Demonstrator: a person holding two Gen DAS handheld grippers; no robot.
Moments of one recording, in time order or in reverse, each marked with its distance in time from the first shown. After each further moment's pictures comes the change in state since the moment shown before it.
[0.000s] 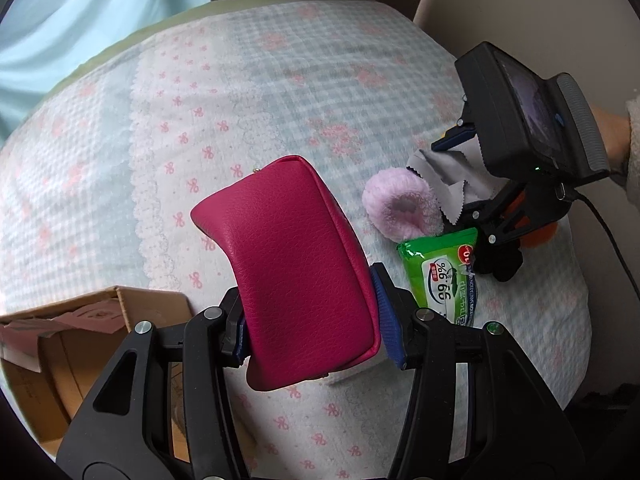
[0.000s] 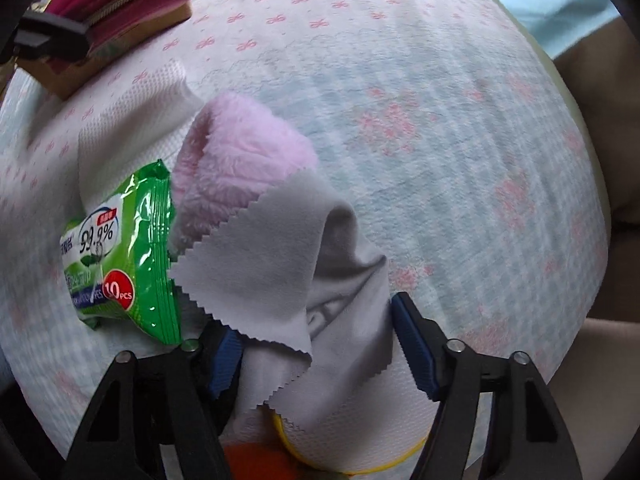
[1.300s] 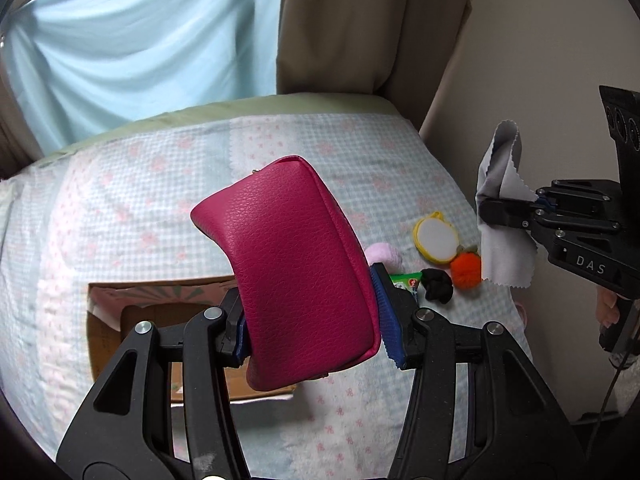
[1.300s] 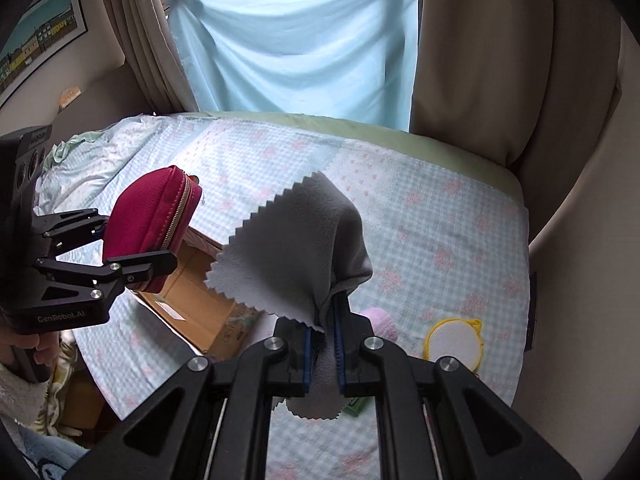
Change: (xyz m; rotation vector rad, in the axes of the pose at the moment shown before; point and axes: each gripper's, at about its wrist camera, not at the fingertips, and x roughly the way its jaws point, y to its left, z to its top) left arm -0.249 0.033 -0.034 -0.133 -0.256 0.051; right arm -0.308 0.084 0.021 0.773 -0.529 -0.033
